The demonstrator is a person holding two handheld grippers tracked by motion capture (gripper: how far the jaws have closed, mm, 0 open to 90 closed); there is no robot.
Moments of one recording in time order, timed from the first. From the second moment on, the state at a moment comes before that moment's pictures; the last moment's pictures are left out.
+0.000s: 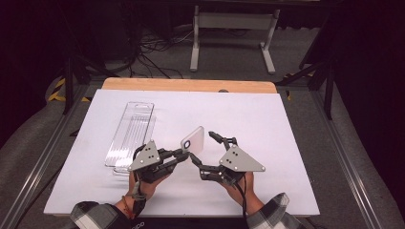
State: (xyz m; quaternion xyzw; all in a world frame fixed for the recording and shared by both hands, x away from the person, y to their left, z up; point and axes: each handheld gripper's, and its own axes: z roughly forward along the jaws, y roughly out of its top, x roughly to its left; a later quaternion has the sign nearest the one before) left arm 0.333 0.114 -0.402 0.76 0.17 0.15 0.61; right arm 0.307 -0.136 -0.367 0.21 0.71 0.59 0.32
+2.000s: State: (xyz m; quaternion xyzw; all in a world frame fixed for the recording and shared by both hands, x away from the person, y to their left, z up) left arm 0.338 0.168 -0.372 0.76 0.16 0.20 0.60; right arm 0.305 -0.197 -0.410 0.26 0.75 0.51 0.33
